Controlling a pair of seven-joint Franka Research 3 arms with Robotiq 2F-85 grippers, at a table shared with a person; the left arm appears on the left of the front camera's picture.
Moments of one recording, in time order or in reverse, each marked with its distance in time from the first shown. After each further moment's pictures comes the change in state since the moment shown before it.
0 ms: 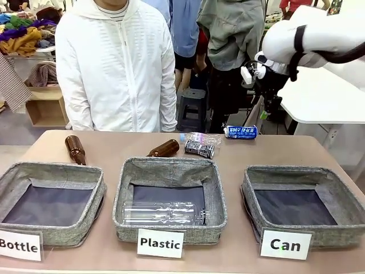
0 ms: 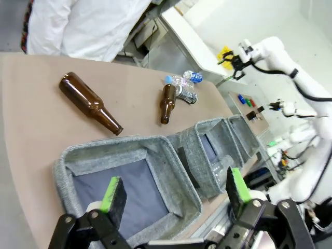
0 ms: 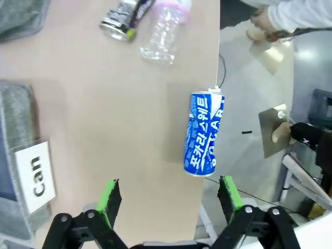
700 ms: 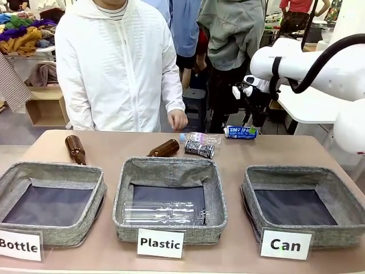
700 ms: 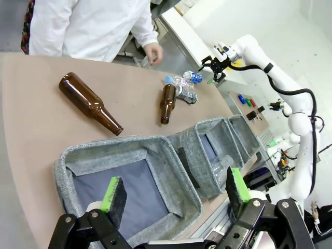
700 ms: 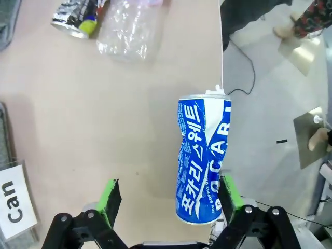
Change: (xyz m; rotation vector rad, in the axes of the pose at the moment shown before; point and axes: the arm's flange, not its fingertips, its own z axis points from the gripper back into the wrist) left arm 0.000 0.000 0.000 0.000 0.000 -0.001; right arm -0.024 -0.051 -0.098 0.168 -0.051 -0.100
